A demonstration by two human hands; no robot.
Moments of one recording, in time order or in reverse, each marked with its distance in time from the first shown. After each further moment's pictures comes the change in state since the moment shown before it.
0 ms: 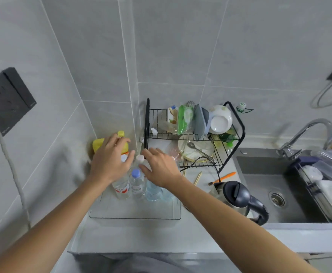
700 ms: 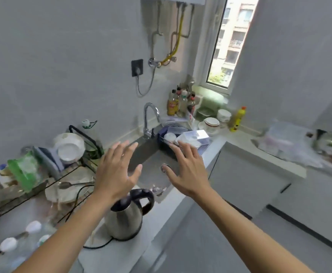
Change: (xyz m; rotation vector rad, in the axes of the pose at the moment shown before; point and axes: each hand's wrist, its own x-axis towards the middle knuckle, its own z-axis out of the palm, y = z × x) left_hand 0.016 0.361 0.066 -0.264 -0.252 0.824; right_hand -0.342 0.127 -0.198 -0.331 0.522 0.971
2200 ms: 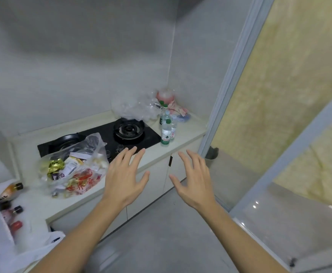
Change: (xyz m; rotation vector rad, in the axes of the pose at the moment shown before) left_hand 0.294 1.110 0.436 -0.618 -0.386 1.201; right_hand -0.321 0.870 -0.412 -0.505 0.462 1.311
